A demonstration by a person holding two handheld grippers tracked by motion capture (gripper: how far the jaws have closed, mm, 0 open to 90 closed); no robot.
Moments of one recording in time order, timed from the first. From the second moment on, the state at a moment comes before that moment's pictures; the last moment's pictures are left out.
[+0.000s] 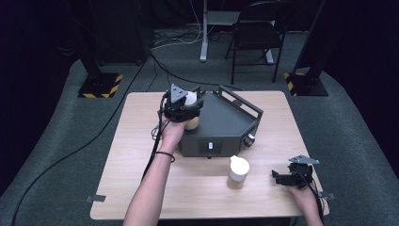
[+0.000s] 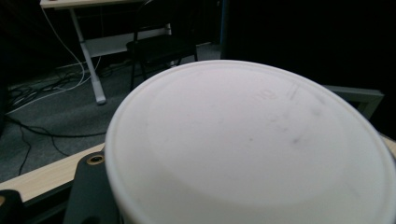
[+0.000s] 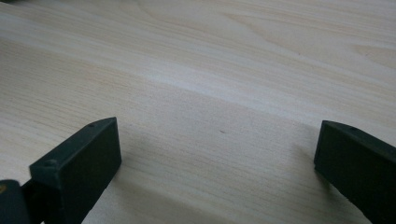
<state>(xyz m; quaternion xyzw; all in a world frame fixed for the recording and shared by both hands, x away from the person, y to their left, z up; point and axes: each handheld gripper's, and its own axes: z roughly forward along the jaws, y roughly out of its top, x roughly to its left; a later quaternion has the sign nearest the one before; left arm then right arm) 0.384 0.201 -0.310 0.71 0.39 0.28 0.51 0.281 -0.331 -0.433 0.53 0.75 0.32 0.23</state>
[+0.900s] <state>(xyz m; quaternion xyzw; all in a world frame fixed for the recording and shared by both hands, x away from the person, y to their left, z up) 0.368 0.228 -0.289 0.72 0.40 0.26 0.50 0.281 -0.331 -0.433 0.53 0.75 0.32 0.23</state>
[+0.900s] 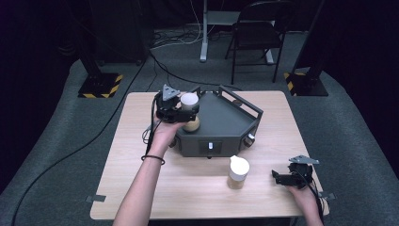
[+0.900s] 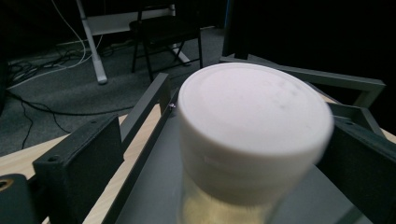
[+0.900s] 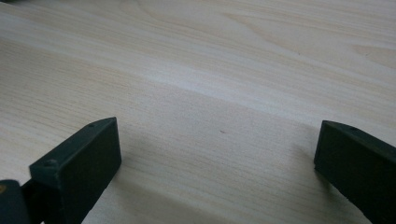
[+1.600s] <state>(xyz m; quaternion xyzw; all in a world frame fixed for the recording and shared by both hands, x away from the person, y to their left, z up) 0.293 0.286 -0.331 0.72 0.39 0.27 0.50 0.282 -0.331 -0.433 0.53 0.75 0.32 0.23</state>
